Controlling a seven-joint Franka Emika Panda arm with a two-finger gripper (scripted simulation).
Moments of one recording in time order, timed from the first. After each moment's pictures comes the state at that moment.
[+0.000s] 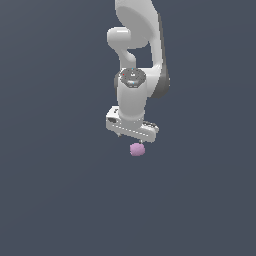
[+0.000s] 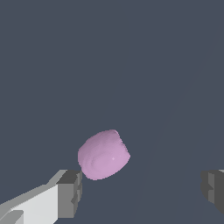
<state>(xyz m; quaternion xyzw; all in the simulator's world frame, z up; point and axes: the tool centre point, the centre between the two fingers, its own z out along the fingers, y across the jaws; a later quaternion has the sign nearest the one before) -0.010 0.010 0.141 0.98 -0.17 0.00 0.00</state>
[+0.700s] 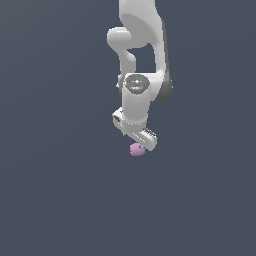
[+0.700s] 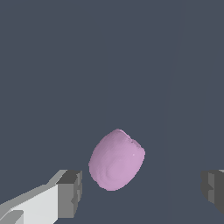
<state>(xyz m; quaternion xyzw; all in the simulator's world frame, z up) -0.012 0.024 0.123 0.94 -0.35 0.00 0.00</state>
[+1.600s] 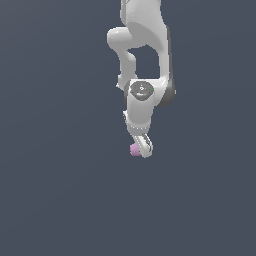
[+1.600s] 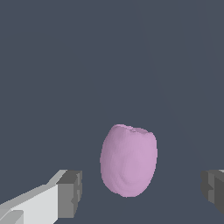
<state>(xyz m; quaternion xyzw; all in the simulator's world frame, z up) -0.014 0.039 0.100 0.83 -0.56 0.00 0.00</state>
